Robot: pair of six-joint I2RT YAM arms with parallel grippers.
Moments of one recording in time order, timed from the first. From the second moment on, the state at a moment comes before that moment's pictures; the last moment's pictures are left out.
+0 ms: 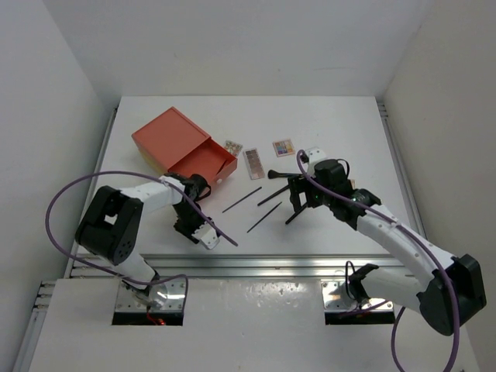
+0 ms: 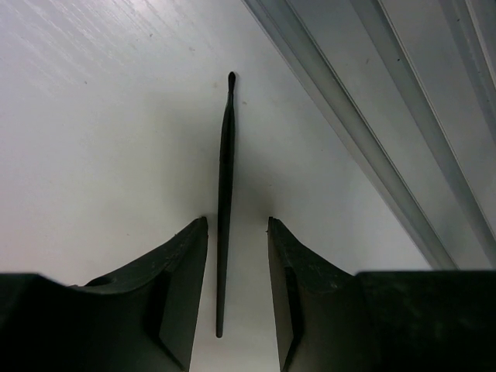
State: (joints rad) left arm -0.43 1.61 0.87 -0.96 0.28 1.82; right arm 0.52 1.11 0.73 -0.35 0.09 0.11
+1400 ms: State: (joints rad) left arm -0.25 1.67 1.62 -0.78 0.67 0.32; right arm 0.42 1.28 0.81 -0.40 0.35 0.39
